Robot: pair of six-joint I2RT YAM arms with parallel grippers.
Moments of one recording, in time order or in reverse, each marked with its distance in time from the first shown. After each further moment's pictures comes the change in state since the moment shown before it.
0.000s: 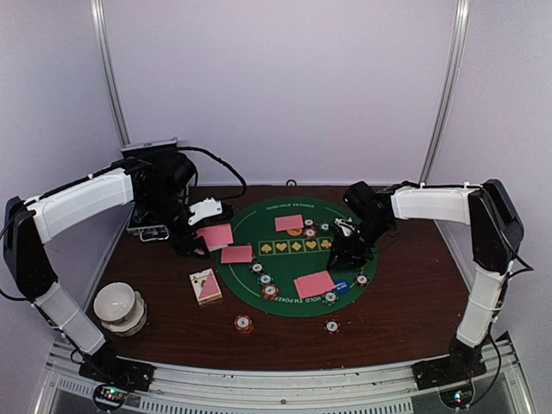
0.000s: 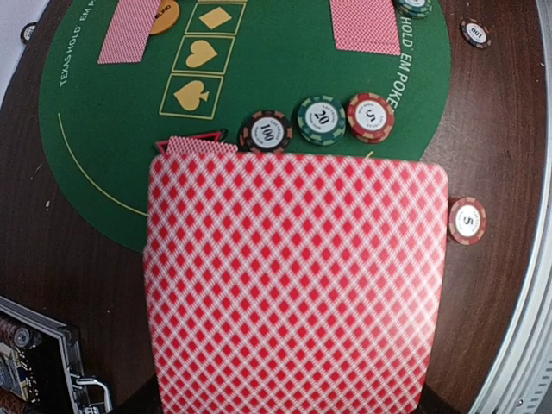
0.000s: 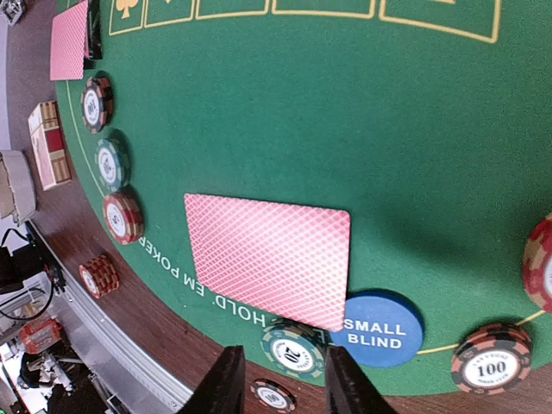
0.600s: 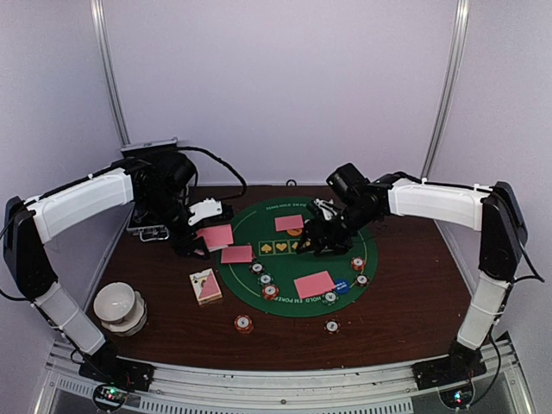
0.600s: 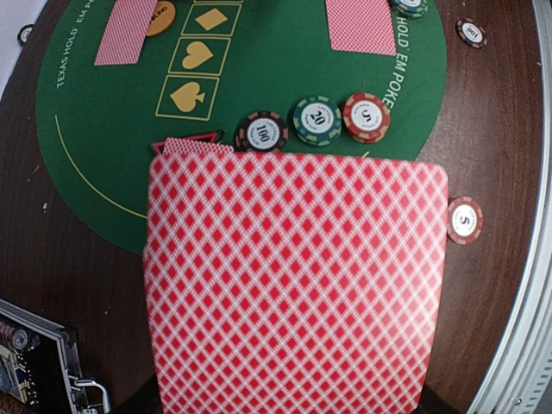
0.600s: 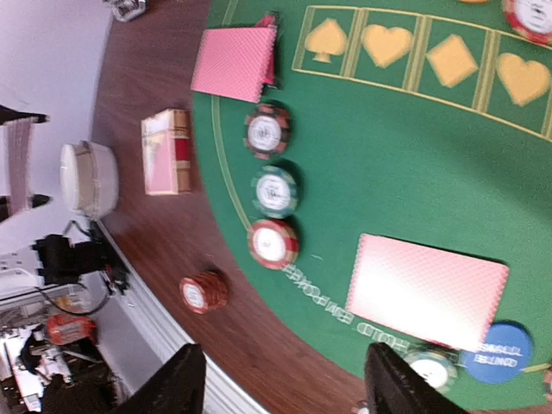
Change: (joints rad) left arm 0.000 0.000 0.000 -0.005 0.011 0.005; right arm 0.124 -0.054 0.109 0.077 -0.012 0.101
